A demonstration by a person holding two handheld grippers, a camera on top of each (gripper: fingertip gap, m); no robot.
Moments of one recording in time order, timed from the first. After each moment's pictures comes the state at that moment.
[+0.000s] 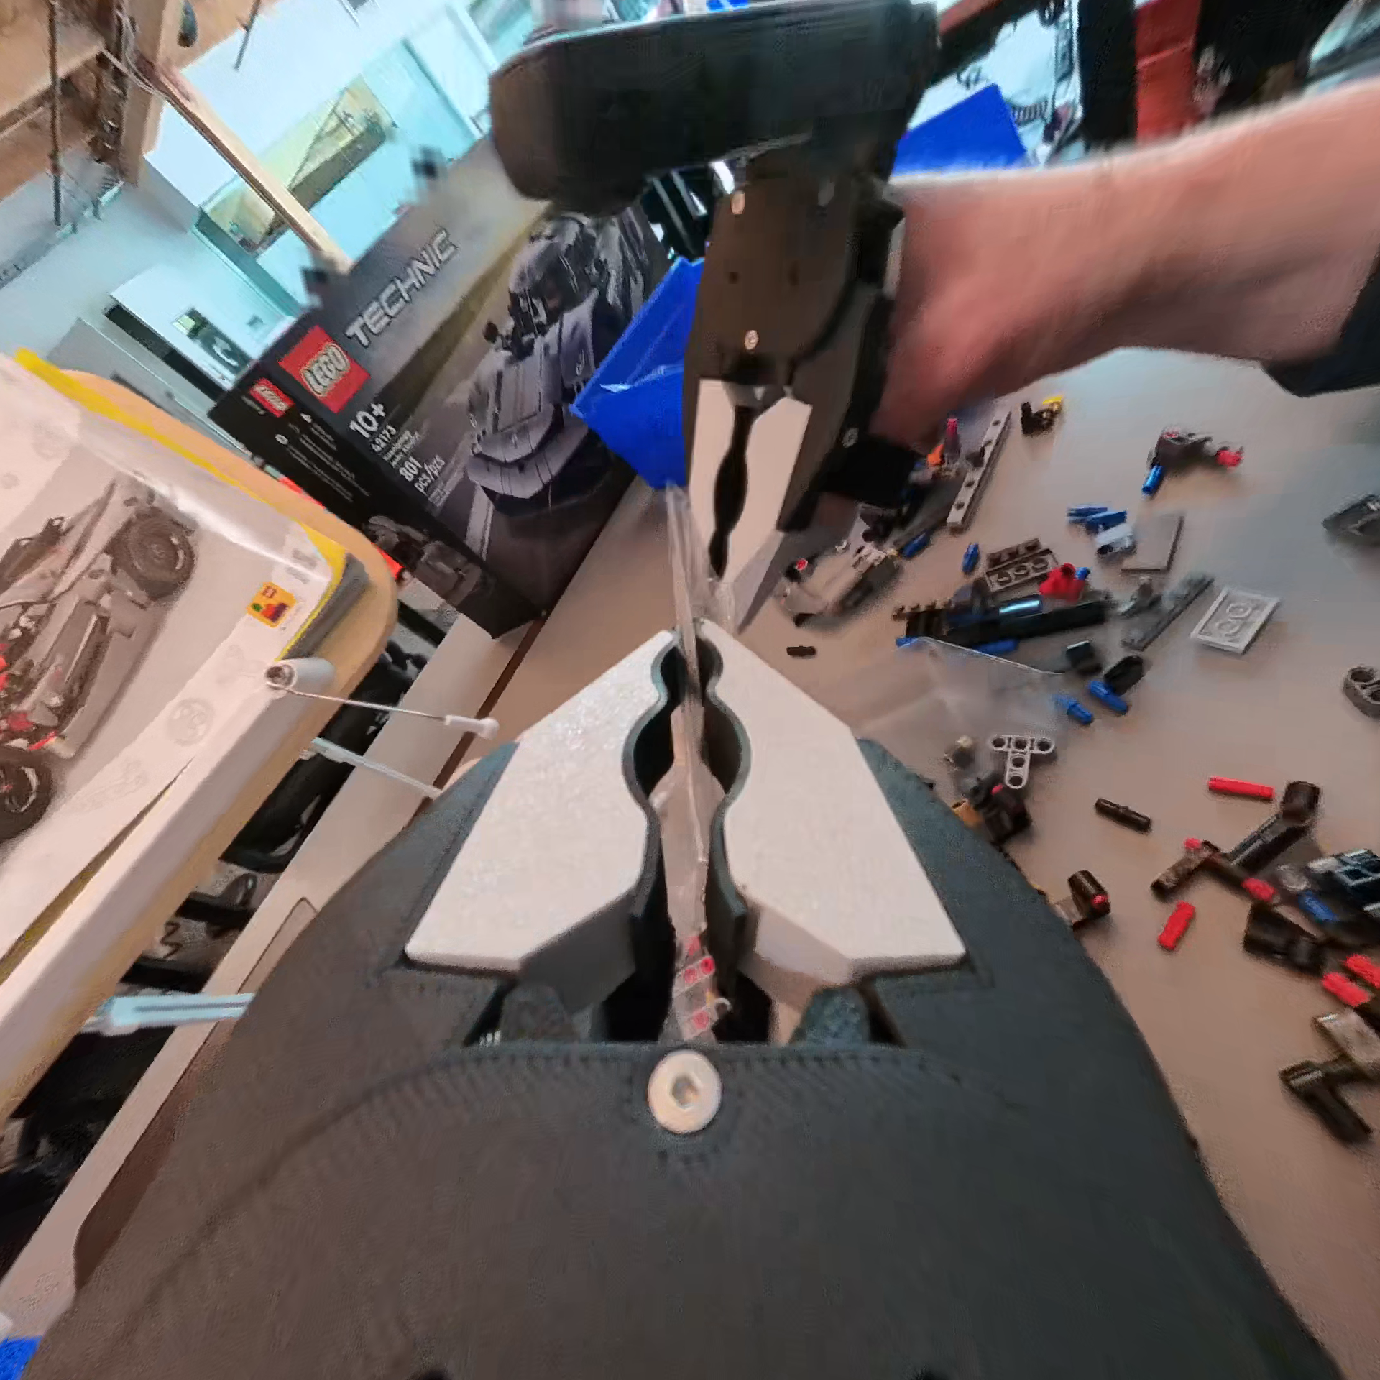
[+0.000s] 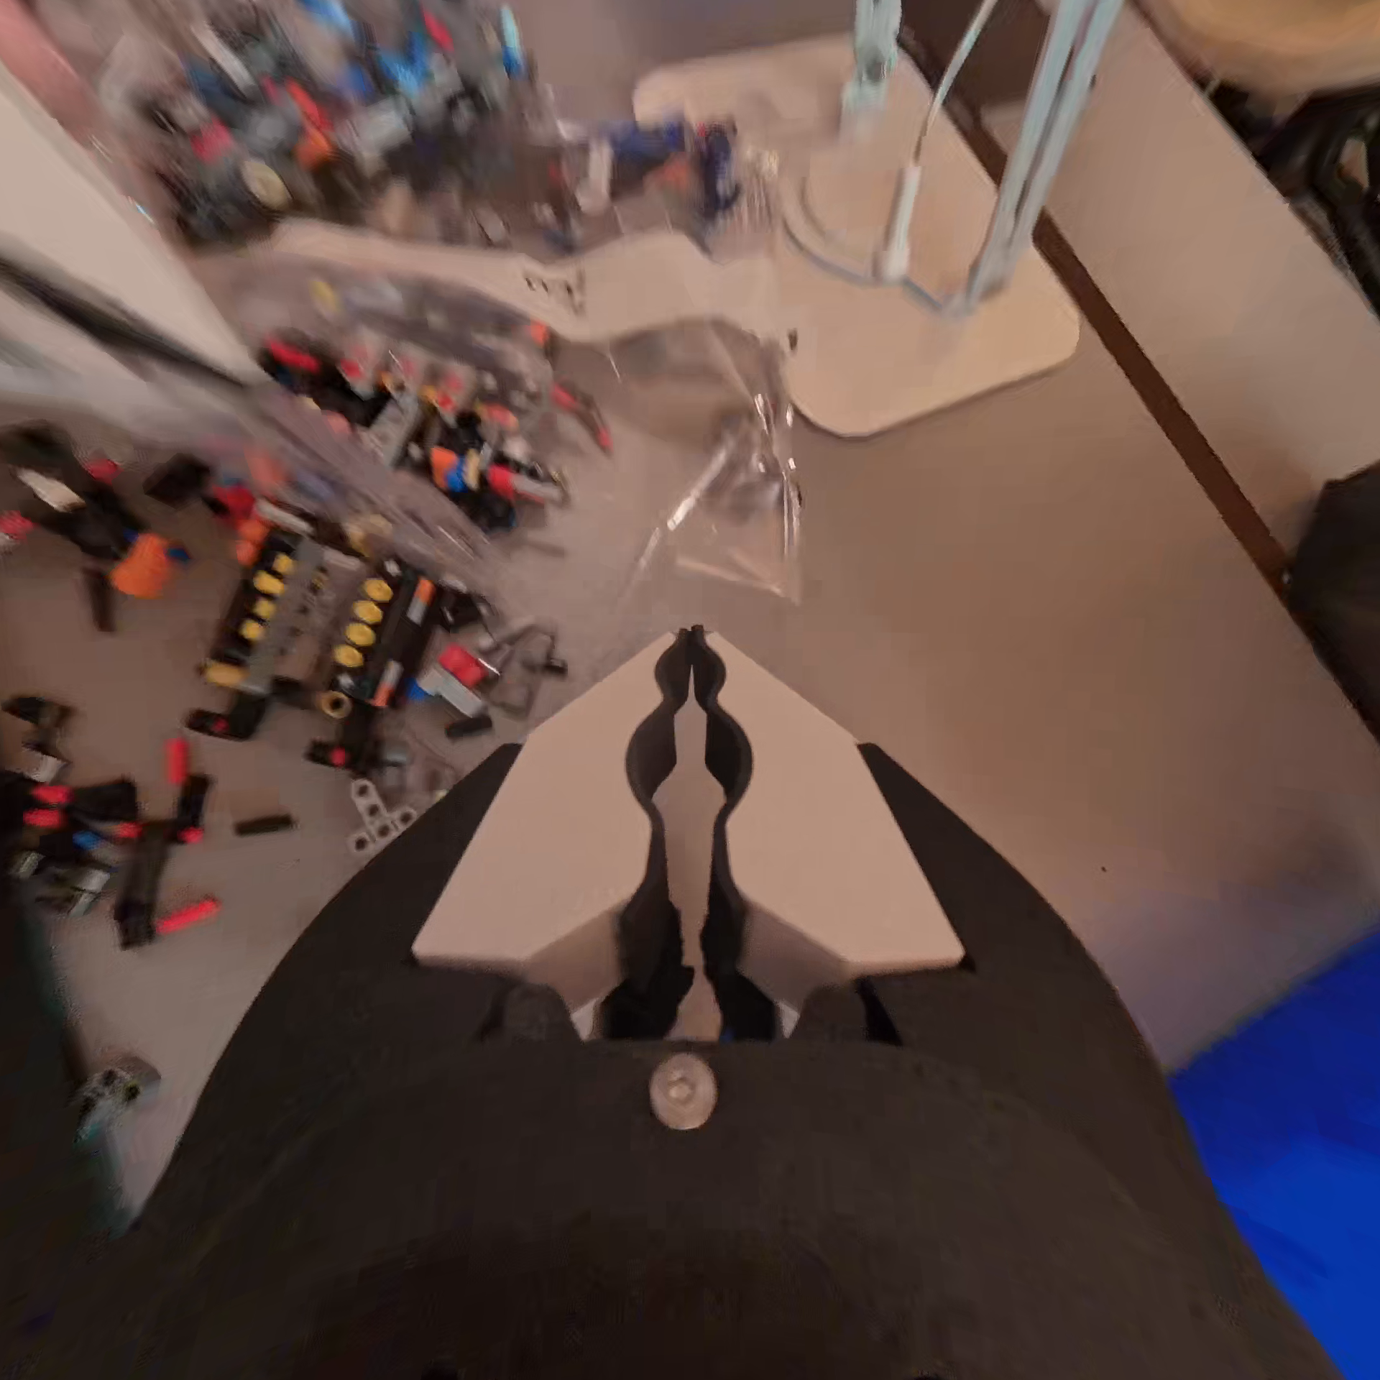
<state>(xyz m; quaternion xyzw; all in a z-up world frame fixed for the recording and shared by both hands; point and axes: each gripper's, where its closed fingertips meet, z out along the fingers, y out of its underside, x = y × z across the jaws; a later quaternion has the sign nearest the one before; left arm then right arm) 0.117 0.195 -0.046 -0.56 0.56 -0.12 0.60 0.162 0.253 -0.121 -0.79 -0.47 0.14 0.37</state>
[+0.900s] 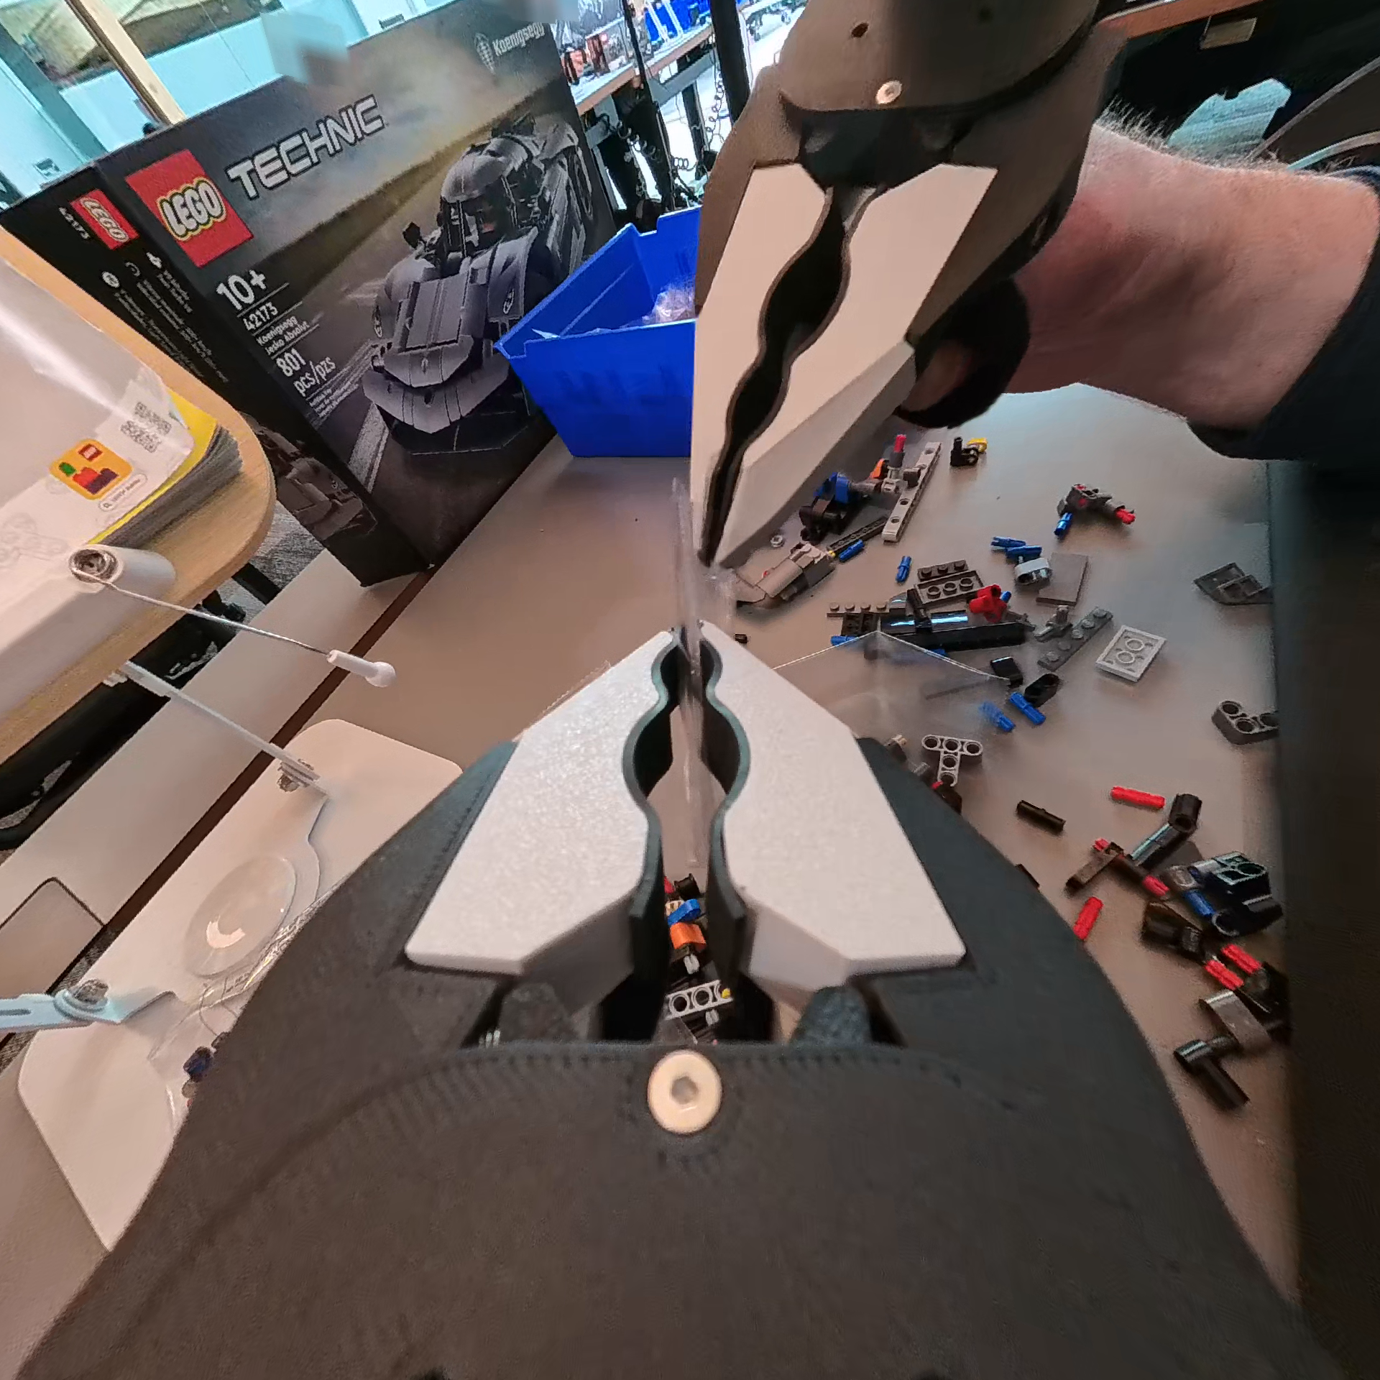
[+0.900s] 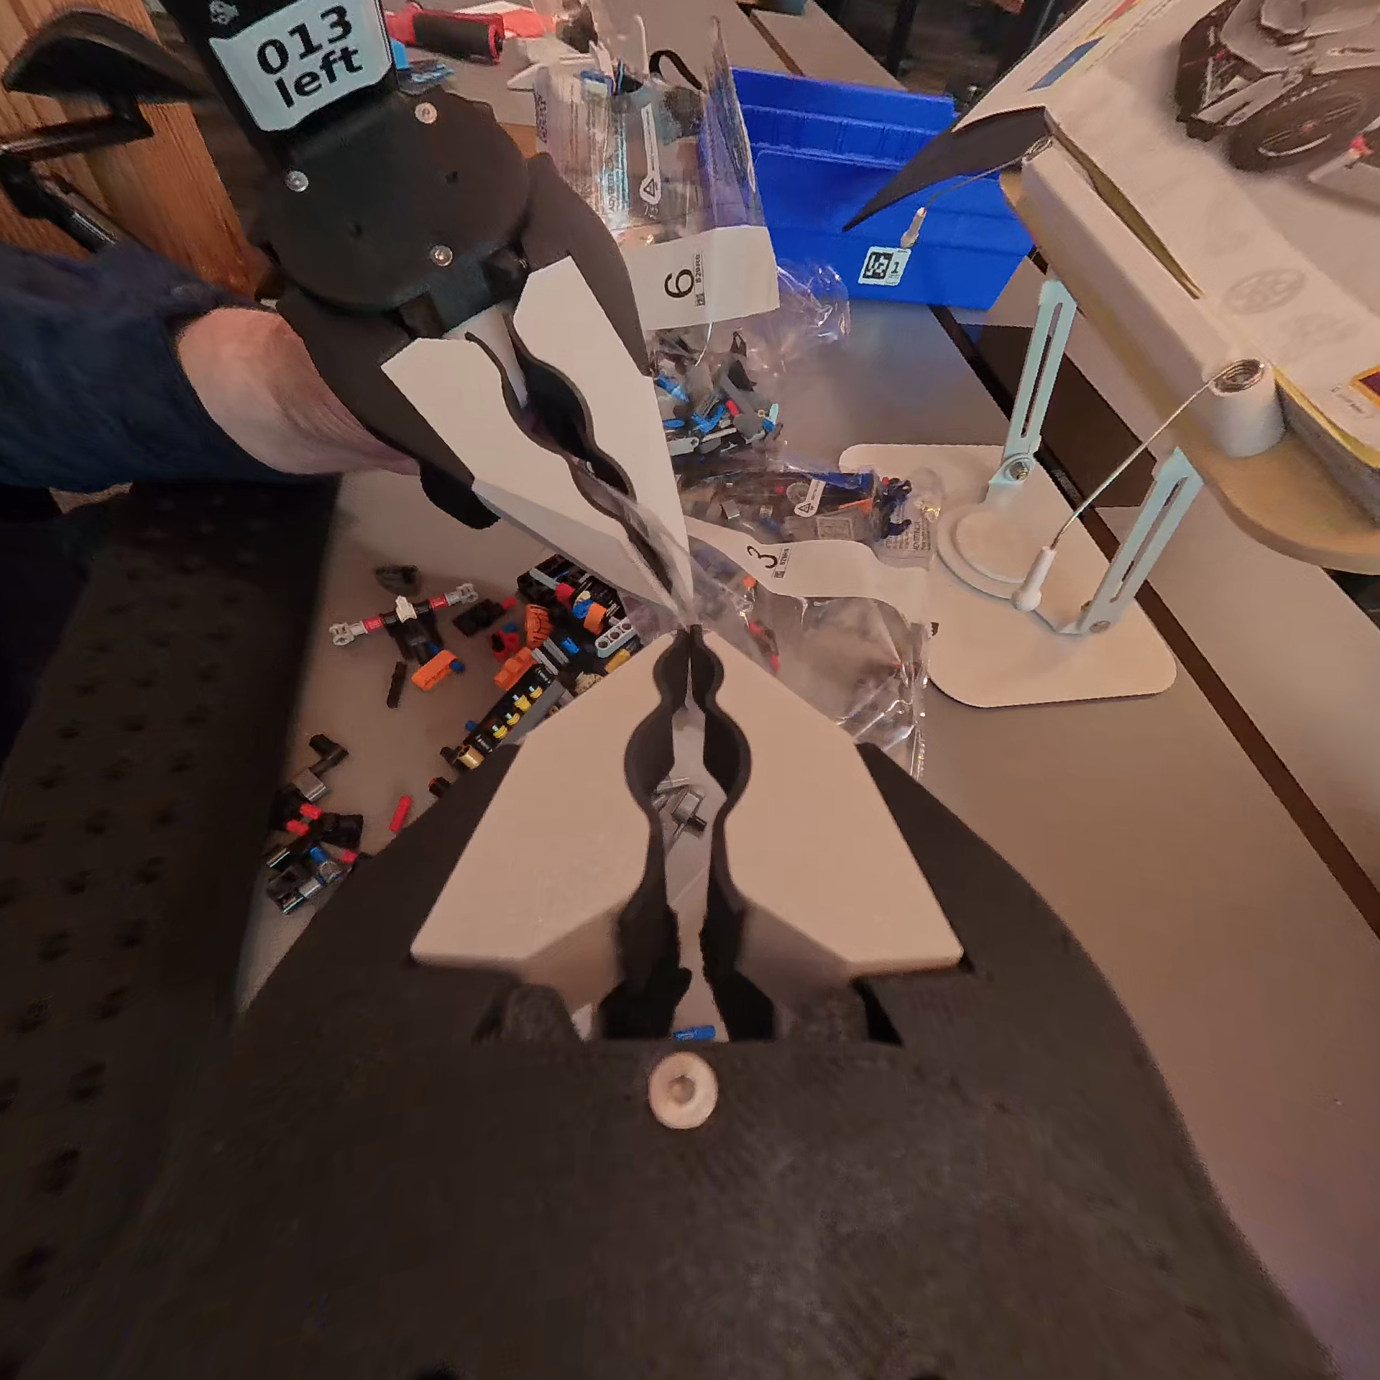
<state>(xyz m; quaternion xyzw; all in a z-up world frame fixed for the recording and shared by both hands) 0.113 0.206 -0.066 -0.61 0.54 -0.23 0.54 0.119 0.204 -0.058 -0.65 -0.53 0.28 0.46</state>
